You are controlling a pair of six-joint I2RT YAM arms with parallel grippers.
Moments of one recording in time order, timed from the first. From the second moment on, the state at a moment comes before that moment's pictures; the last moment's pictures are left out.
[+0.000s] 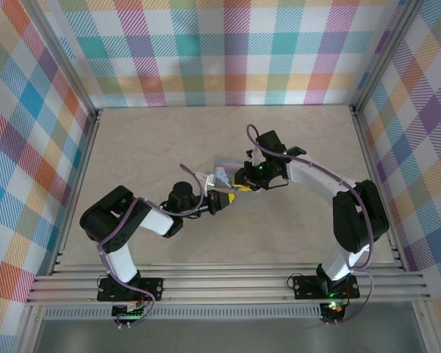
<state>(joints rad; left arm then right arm) -0.64 1.76 0.49 1.07 0.52 -0.70 0.51 1.69 1.23 -0.63 -0.59 0.66</state>
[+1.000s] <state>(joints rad) -0.74 1.67 0.50 0.94 0.25 -0.55 0.52 1.72 1.28 -0.72 -0.52 0.63</state>
